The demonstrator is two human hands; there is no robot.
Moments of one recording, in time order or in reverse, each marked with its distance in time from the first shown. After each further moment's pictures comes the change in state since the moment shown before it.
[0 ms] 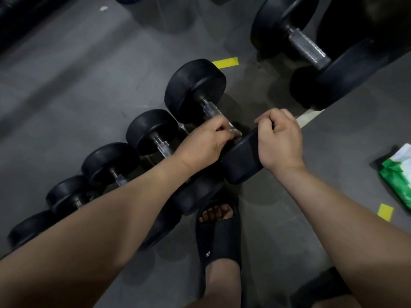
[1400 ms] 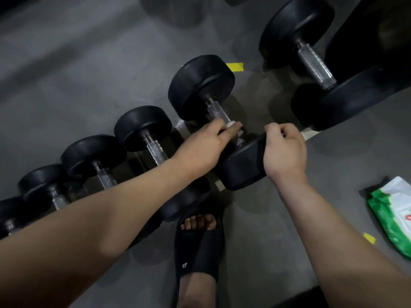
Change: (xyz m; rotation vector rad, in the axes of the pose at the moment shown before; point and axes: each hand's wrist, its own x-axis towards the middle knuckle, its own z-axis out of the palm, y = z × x) left_hand 0.013 0.000 0.023 0.238 -0.079 -0.148; right_hand 0.024 0.003 -0.010 0.045 -0.045 0.378
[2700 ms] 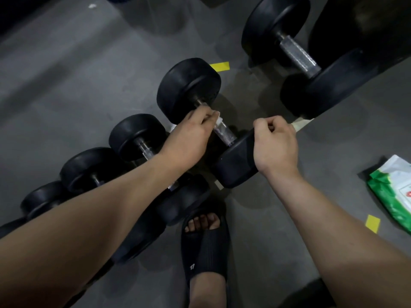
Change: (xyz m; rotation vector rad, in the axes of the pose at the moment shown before) left_hand 0.011 -0.026 -0.010 0.075 0.125 0.054; right_hand -0.011 -0.004 -0.002 0.005 0.015 -0.024
